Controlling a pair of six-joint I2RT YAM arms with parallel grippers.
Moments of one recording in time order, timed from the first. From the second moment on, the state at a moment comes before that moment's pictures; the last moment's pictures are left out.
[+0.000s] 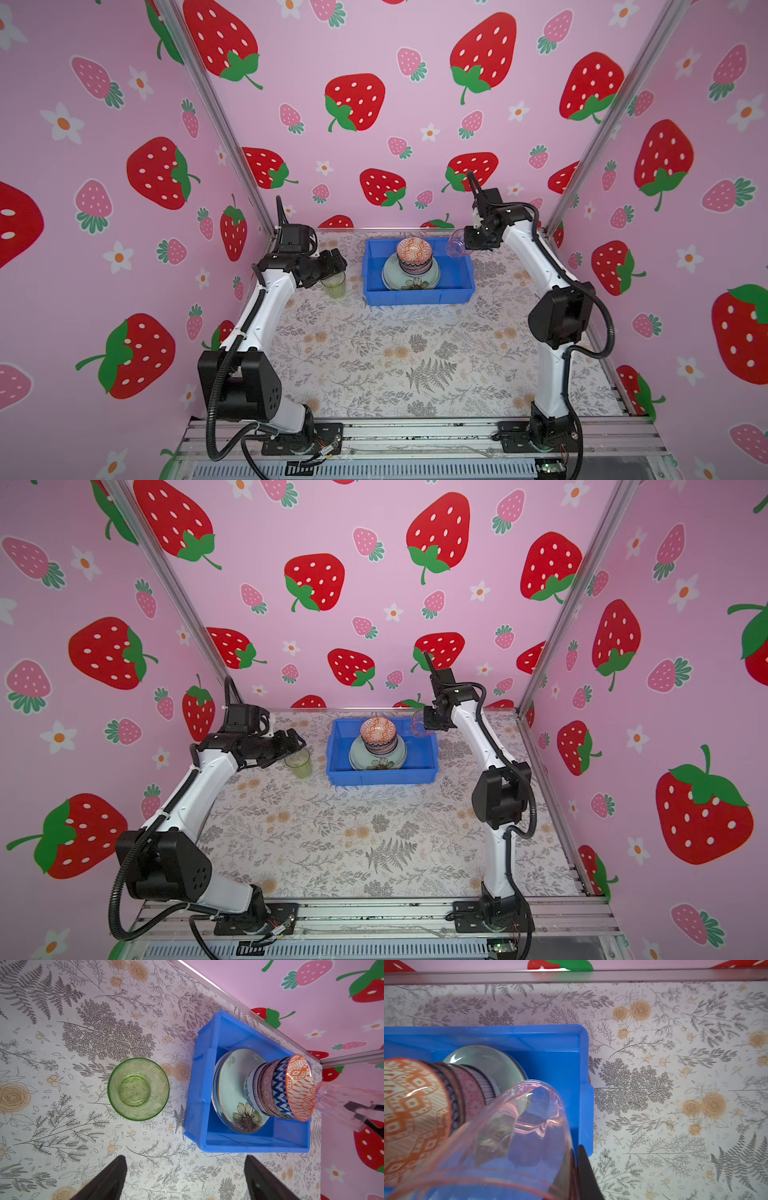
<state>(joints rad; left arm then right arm) -0.01 1.50 1.37 -0.77 0.29 -0.41 0.37 2.15 2.18 -1.10 0.04 0.22</state>
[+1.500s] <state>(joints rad) 0.00 1.50 1.37 -0.77 0.30 -0.44 0.42 2.43 2.28 -0.98 0.08 0.36</state>
